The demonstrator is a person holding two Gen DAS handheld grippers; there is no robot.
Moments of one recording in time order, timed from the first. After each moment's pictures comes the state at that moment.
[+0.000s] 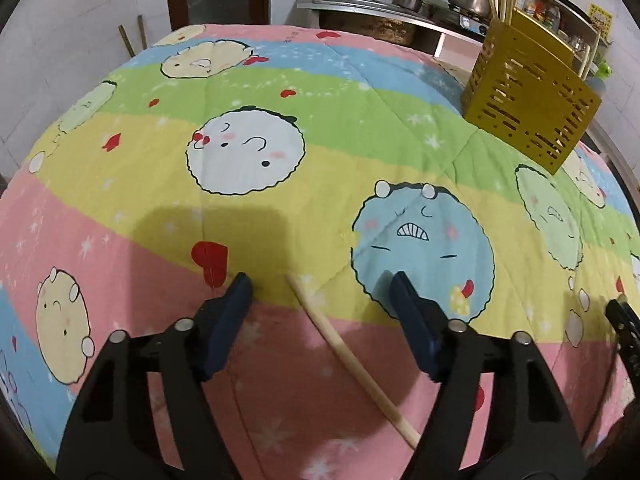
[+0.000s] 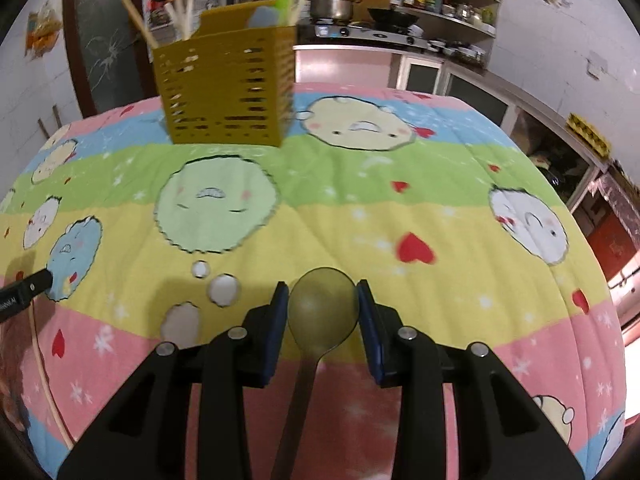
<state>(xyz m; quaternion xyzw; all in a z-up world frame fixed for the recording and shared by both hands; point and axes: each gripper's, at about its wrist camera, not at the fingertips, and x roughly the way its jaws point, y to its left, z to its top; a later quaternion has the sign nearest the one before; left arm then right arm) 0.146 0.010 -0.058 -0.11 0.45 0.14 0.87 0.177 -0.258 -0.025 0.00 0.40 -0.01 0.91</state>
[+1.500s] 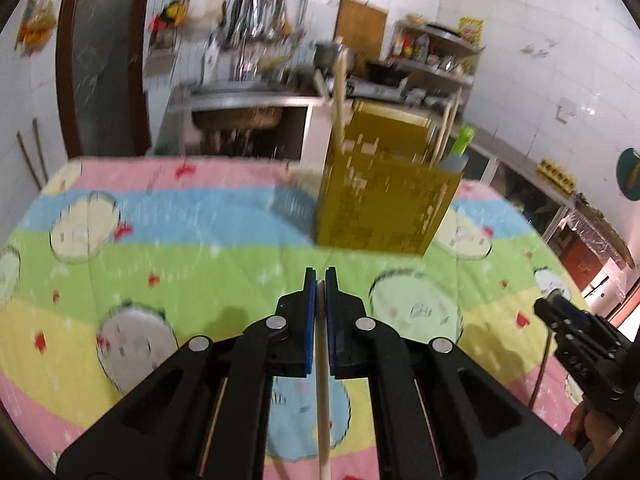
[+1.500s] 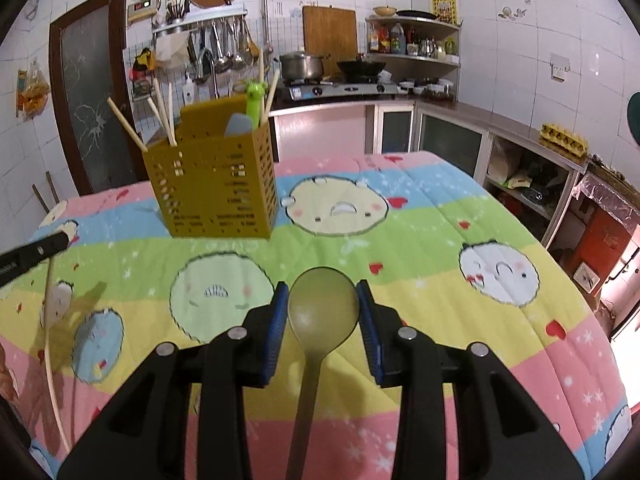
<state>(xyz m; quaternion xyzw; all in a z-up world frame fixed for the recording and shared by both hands) 0.196 -0.028 0.042 -0.05 0.31 -0.08 0.95 0.176 -0.265 0.024 0.05 0.30 -0.04 0.95</state>
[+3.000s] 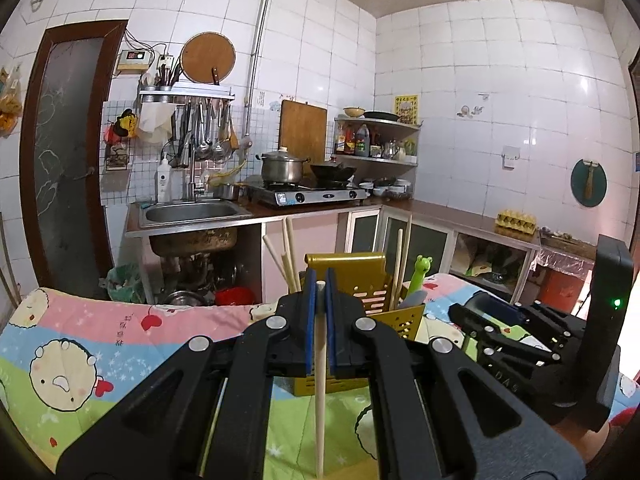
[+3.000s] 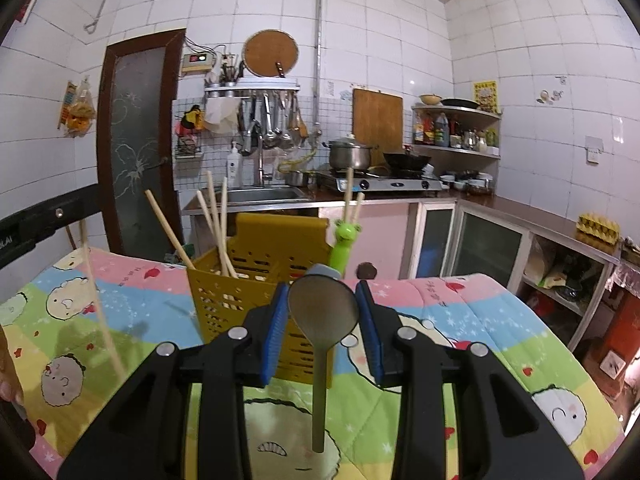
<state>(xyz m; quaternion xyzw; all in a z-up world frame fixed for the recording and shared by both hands) 0.227 -0.028 0.100 -0.02 0.12 -0.16 0.98 0.243 -0.206 0.073 0.00 0.14 0.03 0.99</state>
